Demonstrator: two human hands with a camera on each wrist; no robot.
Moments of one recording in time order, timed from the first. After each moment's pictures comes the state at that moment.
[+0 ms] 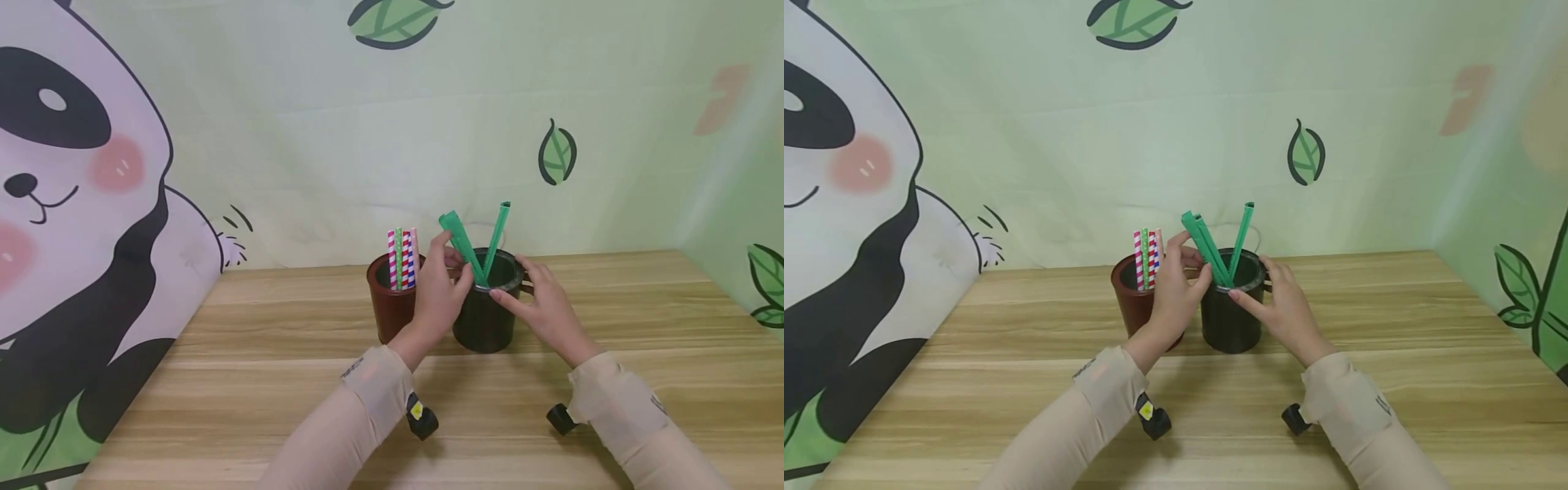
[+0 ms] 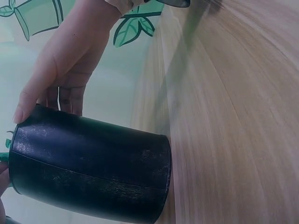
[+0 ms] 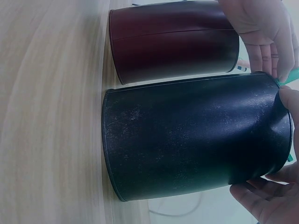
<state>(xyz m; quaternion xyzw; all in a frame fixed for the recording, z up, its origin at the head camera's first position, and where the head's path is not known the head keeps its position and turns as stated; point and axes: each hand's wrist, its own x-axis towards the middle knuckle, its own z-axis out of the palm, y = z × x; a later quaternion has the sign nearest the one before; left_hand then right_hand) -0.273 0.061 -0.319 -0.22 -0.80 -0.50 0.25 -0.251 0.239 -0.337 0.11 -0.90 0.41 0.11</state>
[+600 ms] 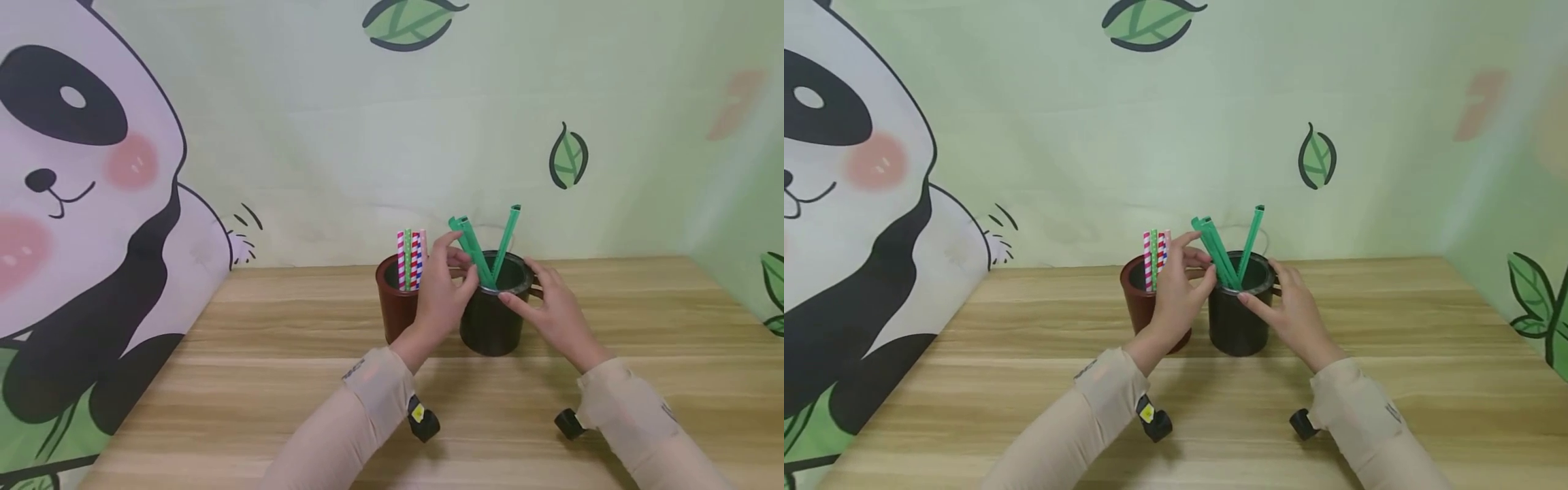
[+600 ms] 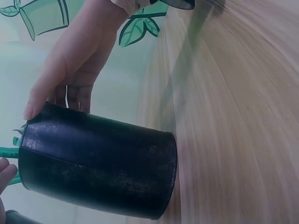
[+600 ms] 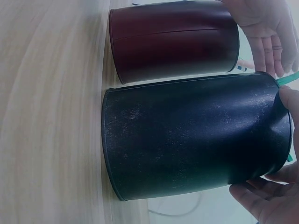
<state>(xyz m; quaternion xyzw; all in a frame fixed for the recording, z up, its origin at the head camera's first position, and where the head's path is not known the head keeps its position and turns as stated) -0.268 0.048 -0.313 -0.23 -0.78 -0.53 0.23 -0.253 0.236 -0.338 0.11 -0.90 0.42 0.10</state>
